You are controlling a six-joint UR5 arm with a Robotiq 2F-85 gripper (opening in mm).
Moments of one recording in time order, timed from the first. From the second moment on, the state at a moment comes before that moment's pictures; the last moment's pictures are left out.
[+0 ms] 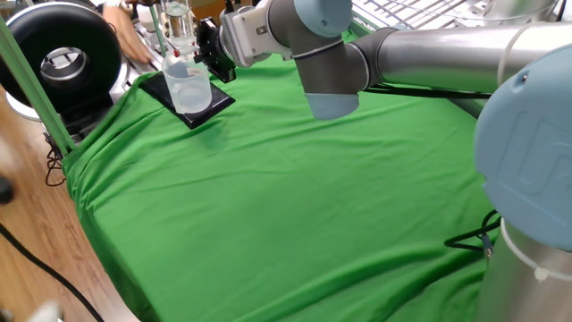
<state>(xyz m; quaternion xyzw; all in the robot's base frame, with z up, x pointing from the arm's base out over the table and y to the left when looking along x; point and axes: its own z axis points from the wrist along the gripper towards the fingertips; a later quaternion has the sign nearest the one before) 0.774 0.083 0.147 -0.63 0.64 -0.24 0.37</state>
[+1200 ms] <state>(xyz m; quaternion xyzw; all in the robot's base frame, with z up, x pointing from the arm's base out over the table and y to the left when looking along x) 0.781 0.082 0.143 -0.63 0.64 -0.25 0.37</state>
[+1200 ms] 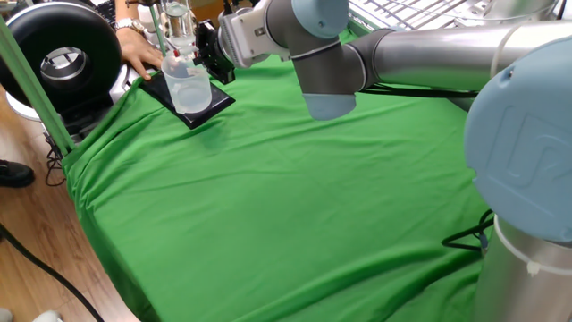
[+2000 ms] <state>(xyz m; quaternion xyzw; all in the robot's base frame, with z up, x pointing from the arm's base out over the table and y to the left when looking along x) 0.785 0.083 0.143 -0.63 0.63 -0.26 0.37</state>
